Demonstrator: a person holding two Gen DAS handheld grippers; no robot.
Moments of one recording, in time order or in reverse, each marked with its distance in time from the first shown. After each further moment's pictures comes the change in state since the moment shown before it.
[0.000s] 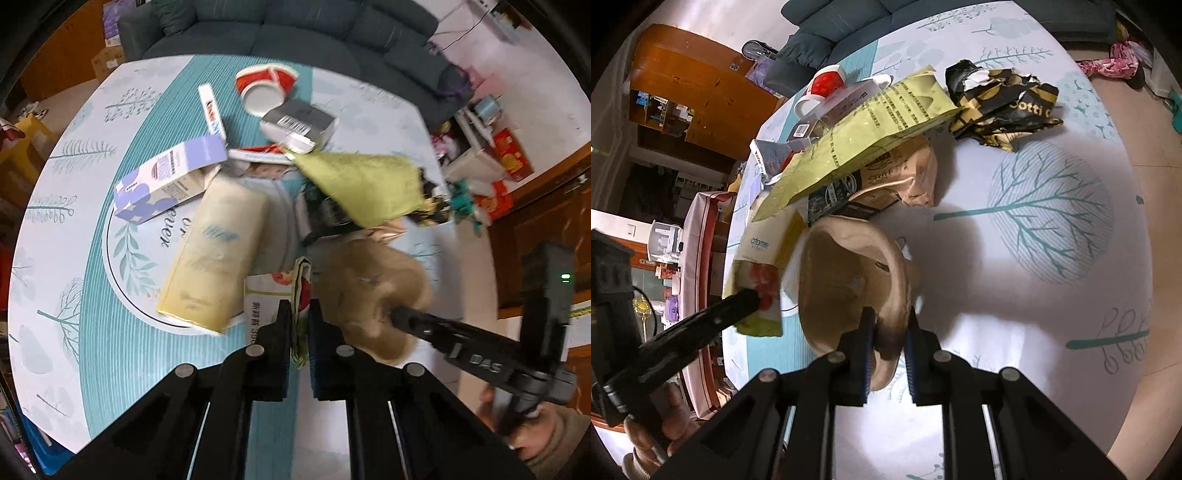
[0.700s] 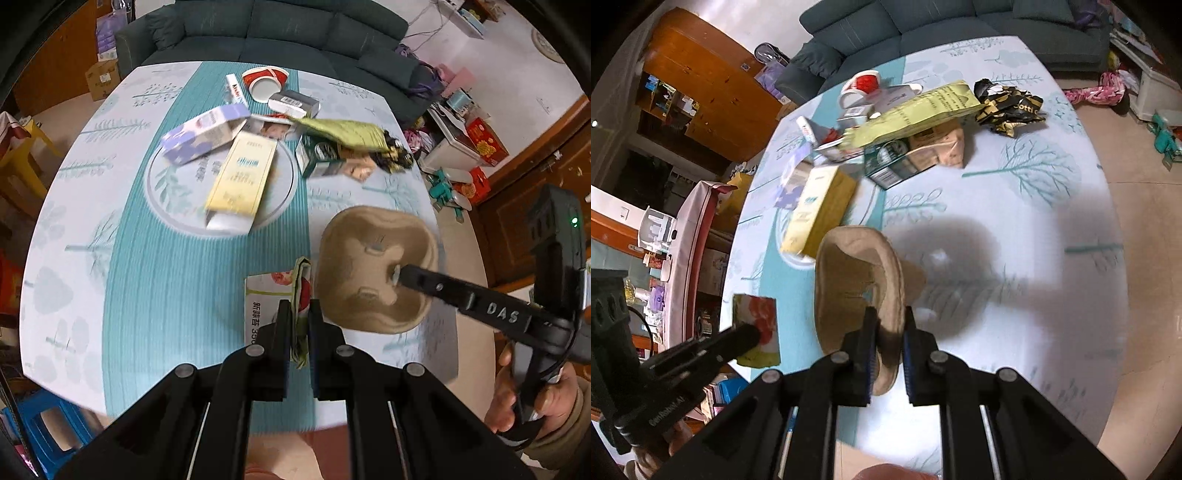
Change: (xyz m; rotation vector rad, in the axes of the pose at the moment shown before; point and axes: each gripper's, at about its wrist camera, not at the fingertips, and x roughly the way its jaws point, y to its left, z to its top) left arm -0.072 0.033 -0.114 0.086 -0.047 -0.042; right arm -0.041 0.062 -0.089 -0.059 -0.102 -0.087
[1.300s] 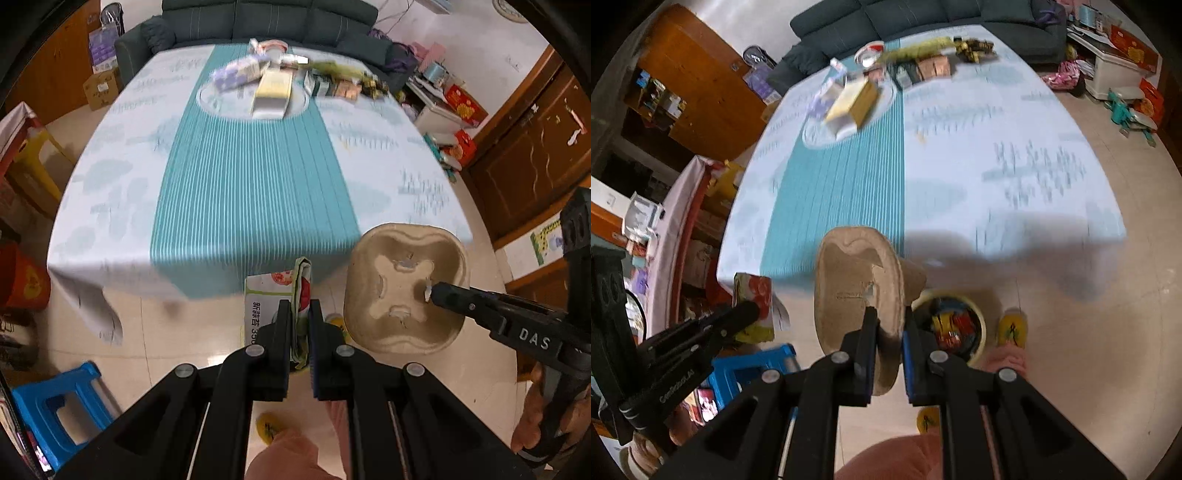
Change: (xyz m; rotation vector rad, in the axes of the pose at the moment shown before) left arm -0.063 0.054 -0.191 0.123 0.014 0.015; right arm -0.032 0.073 -0.222 0.051 -0.038 -0.125
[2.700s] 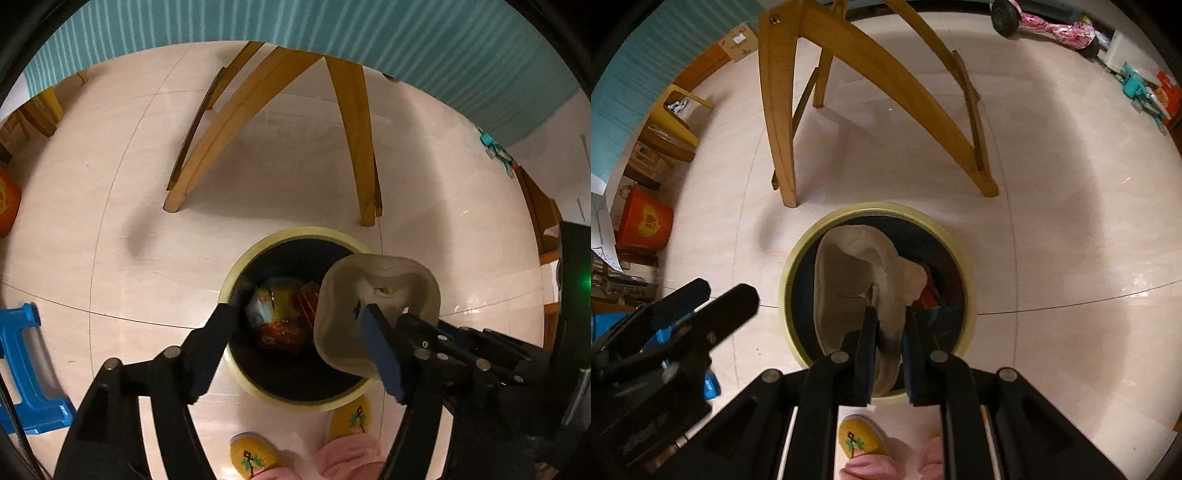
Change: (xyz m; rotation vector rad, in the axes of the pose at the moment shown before) left arm 0.348 0.049 -0.121 -0.182 0.069 0.068; right arm 0.339 -0.112 -0.102 -0.083 0.154 -0.171
